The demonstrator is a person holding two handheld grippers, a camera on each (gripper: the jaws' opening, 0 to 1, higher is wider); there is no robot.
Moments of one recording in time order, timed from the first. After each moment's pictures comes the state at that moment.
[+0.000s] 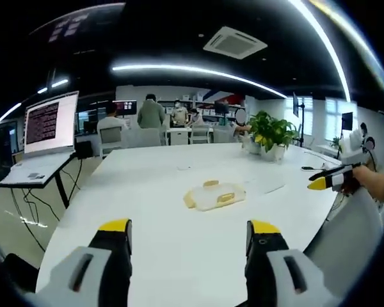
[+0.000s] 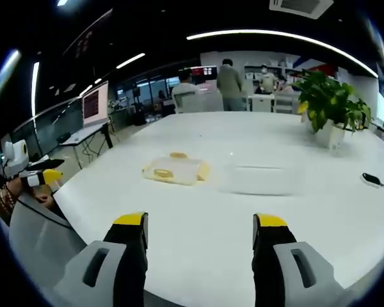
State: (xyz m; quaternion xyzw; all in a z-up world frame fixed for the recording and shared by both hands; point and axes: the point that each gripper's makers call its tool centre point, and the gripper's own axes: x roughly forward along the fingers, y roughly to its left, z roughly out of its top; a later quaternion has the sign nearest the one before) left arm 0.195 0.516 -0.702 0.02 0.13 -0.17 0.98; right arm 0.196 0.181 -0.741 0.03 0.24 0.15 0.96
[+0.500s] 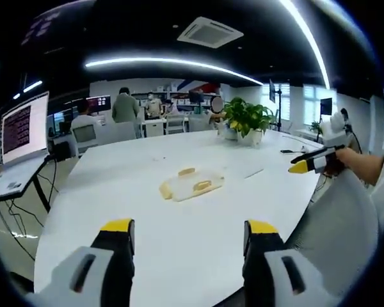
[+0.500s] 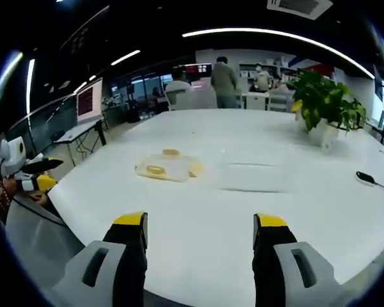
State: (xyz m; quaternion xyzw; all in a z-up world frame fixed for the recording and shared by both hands) left arm 0.186 0.488 -0.721 0.06 0.17 -0.25 0.95; right arm 0.195 0.167 -0.747 0.02 0.25 0.13 0.96
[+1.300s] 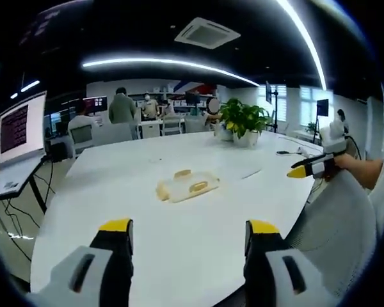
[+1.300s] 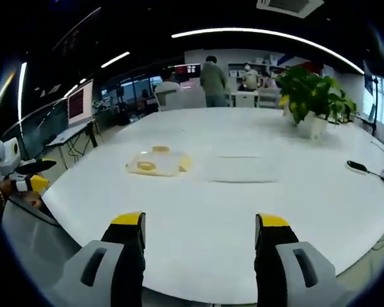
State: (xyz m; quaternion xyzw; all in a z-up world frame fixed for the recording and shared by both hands) left arm 0.186 0.488 -0.718 0.05 0.16 -0.27 0.95; right arm 0.181 0.163 -0.754 0.03 0.24 0.09 0.96
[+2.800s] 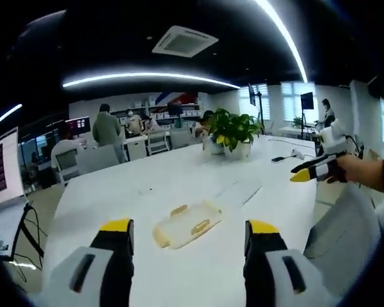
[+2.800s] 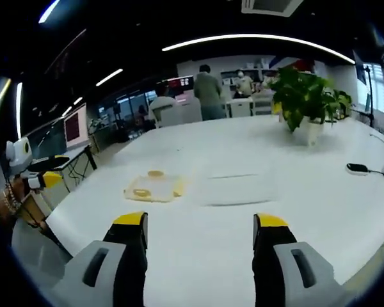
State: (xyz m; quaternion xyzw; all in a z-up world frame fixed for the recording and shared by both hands) left arm 0.270 0.443 -0.654 0.09 0.10 -0.32 0.94; right arm 0.220 0.136 -0.713 0.06 0.20 0.09 0.97
